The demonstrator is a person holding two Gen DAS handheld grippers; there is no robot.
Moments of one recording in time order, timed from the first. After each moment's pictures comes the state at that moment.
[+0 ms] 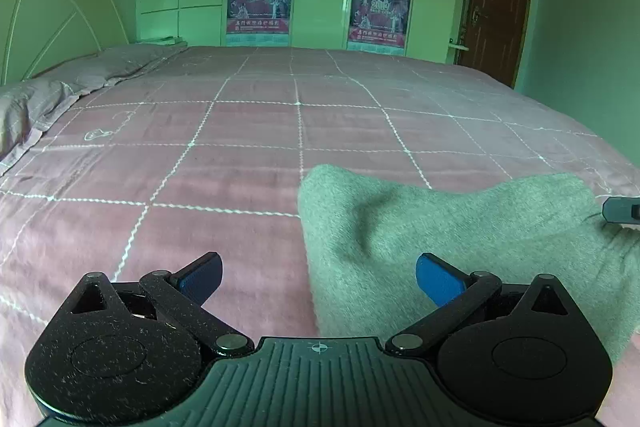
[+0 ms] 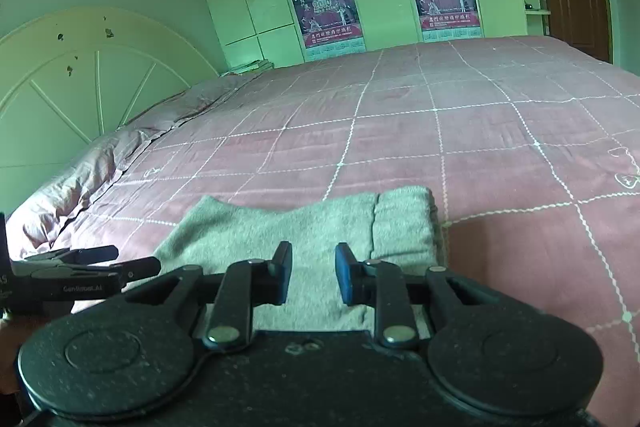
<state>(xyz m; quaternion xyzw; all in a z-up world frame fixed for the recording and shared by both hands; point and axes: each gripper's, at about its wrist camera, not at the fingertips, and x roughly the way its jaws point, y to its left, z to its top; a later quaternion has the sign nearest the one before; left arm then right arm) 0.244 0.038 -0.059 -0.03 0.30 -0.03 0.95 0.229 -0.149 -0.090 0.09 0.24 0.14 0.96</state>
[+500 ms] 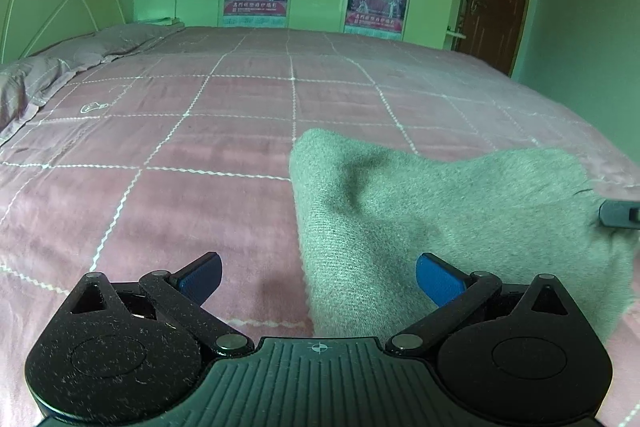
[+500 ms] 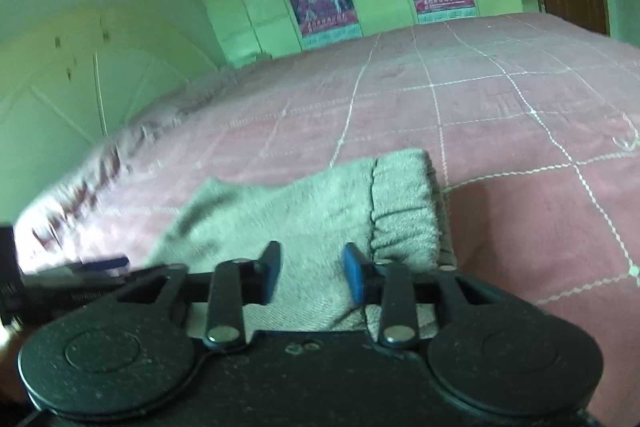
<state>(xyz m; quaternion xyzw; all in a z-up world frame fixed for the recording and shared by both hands) 0.226 0.039 -0.068 -0.04 0.31 -0.04 0.95 0.214 -0.161 -0.099 0.14 0.25 0.14 0.95</state>
